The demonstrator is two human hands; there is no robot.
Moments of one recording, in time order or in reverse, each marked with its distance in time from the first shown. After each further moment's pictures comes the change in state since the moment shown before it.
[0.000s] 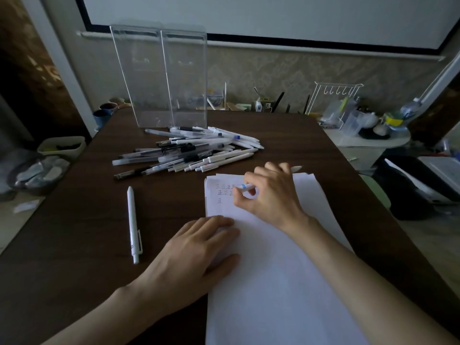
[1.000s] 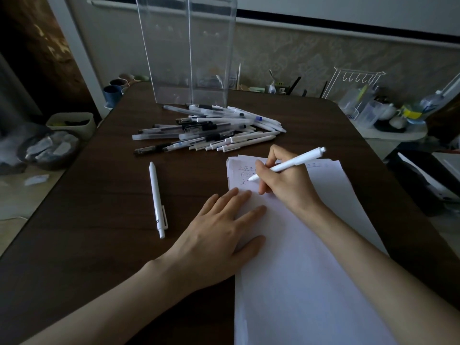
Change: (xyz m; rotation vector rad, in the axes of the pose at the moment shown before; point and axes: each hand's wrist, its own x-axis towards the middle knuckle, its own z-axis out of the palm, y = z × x) left_hand -0.002 -0.001 0.004 0.058 -0.046 -0.068; right_hand 0.003 -0.032 -0.012 0.866 -0.231 0.557
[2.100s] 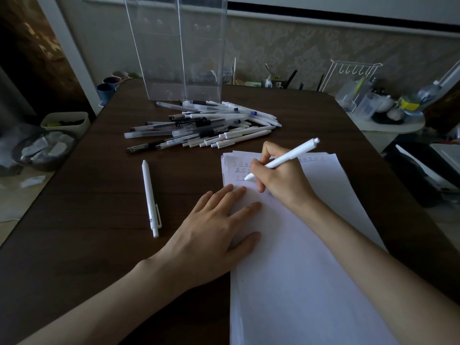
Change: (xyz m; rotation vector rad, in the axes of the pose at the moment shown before) left_hand 0.001 -0.002 0.001 -0.039 -0.008 0.001; right_hand -0.002 -0.002 0.000 -0.019 -0.017 0.032
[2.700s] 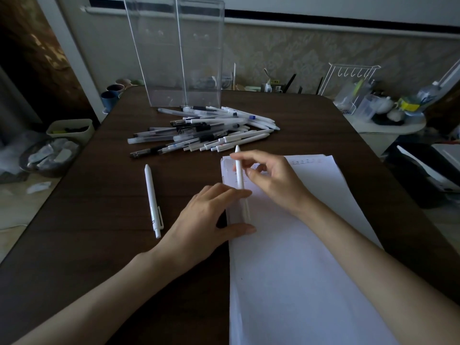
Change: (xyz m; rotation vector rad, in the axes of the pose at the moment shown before) left_hand 0.007 -0.009 -0.011 -0.350 0.140 -0.051; right_hand 0.000 0.000 -0.003 0.024 -0.235 -0.138
